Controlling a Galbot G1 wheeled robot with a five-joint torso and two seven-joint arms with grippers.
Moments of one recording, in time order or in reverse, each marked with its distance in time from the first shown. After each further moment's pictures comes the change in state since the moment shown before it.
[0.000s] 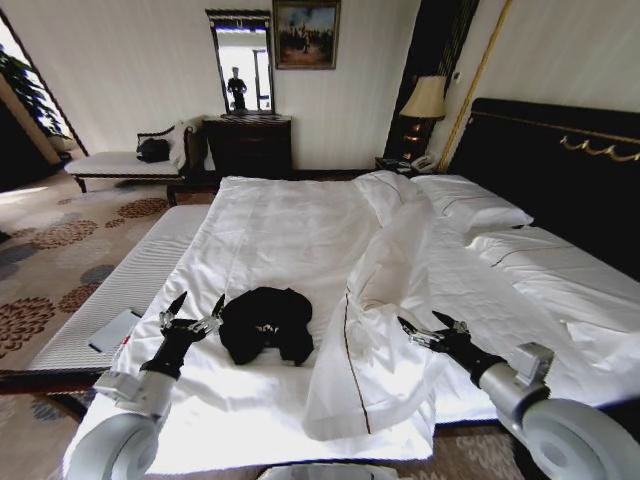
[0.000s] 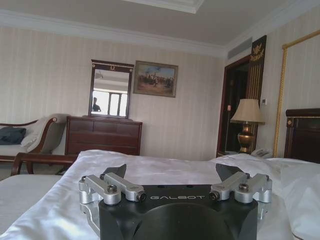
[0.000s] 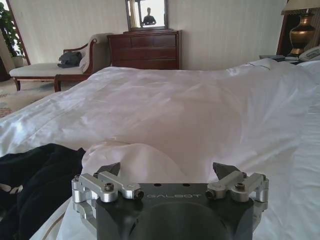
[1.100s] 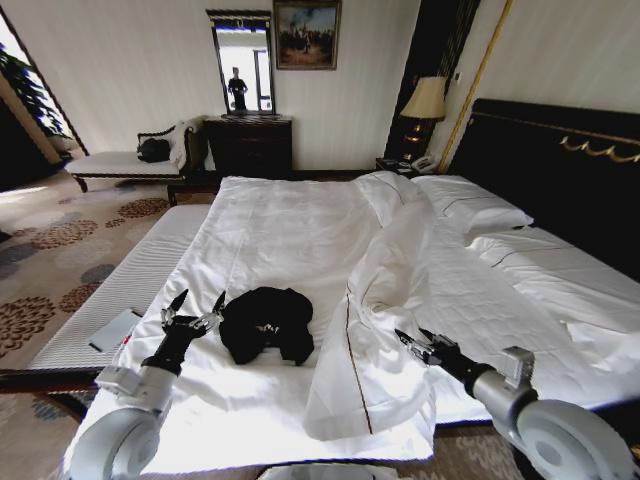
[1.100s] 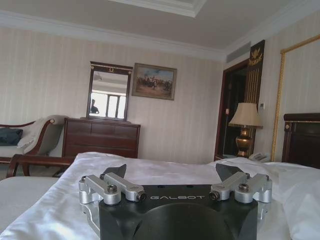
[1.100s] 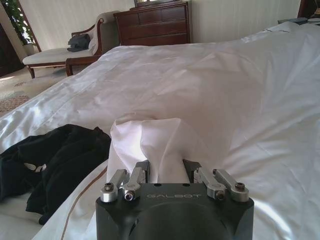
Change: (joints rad) left arm -0.028 0.012 0.003 0.012 -0.023 0.003 0.000; right arm -0.011 -0.015 -0.026 -0.010 0.072 -0.060 -0.014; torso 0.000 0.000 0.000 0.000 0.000
